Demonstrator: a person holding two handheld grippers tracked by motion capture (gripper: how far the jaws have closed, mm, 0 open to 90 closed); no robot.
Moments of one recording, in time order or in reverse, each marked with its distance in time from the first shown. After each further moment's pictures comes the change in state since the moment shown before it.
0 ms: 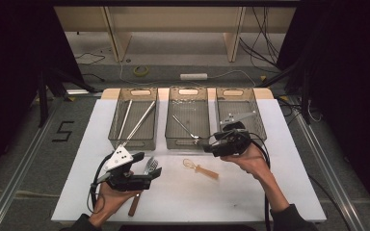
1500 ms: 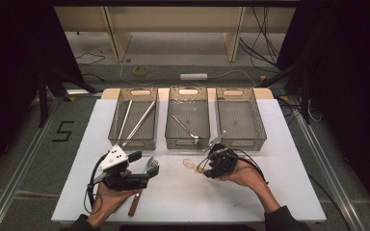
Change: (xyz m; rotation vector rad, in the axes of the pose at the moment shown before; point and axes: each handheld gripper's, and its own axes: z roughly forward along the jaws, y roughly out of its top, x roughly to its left) left arm 0.005 0.000 -0.007 -0.046 -0.005 -0.041; right arm 0.012 -0.042 0.060 0.432 0.013 -0.134
